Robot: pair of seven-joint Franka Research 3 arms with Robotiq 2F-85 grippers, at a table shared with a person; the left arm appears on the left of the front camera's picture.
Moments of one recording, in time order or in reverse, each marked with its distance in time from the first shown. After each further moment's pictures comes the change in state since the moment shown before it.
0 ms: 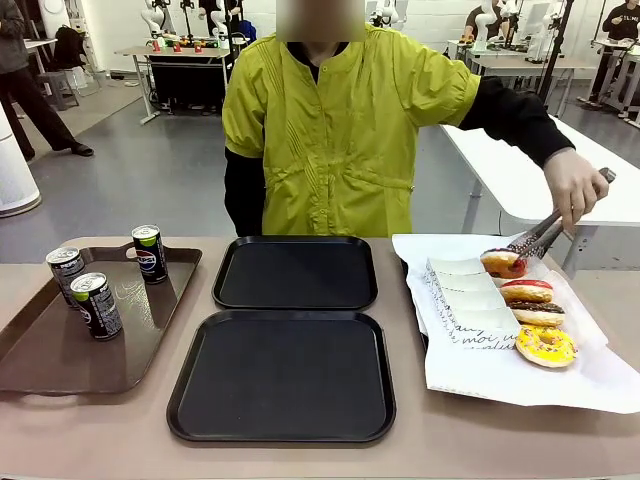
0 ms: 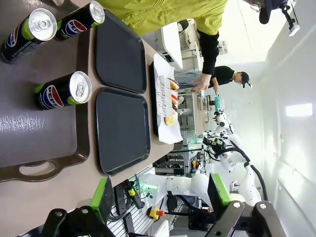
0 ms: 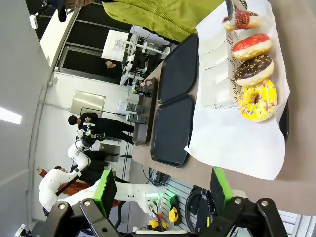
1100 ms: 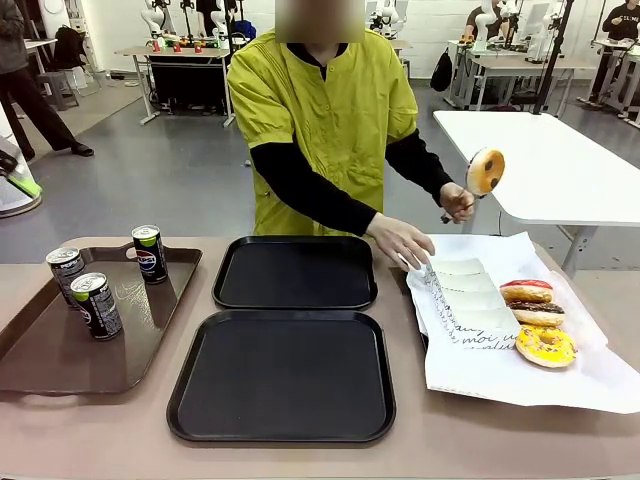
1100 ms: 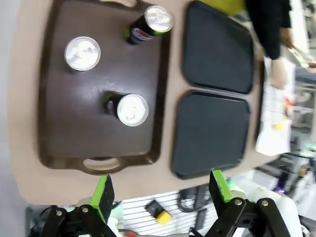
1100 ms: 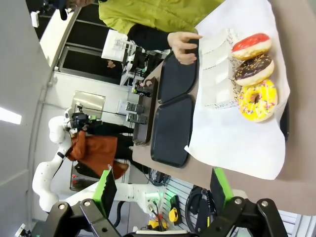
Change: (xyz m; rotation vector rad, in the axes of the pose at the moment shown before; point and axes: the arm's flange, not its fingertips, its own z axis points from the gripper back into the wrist) left arm 0.076 -0.126 -0.112 0.782 0.109 -0.030; right arm 0.000 0.000 0.000 0.000 0.000 -0.001
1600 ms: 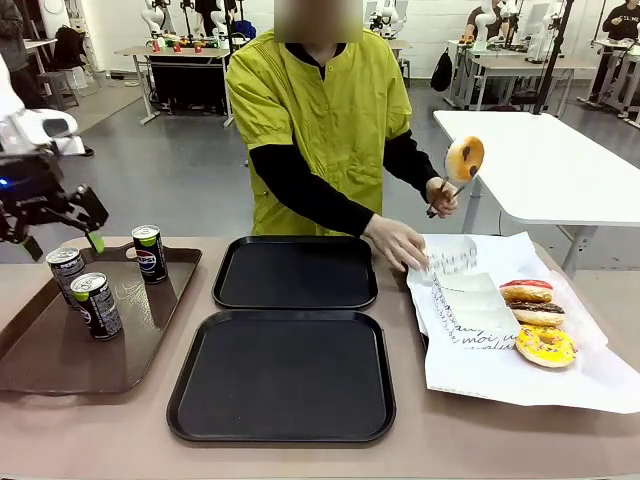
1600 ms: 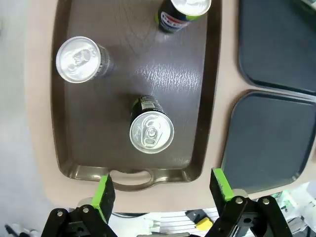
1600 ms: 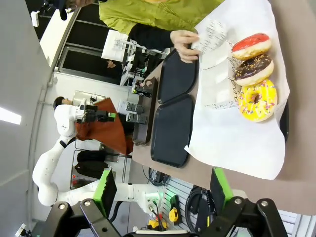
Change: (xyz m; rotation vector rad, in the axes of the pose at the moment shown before) left arm 0.019 -0.047 -0.100 0.340 0.088 -0.072; right arm 0.000 0.000 0.000 0.000 -0.001 -0.001
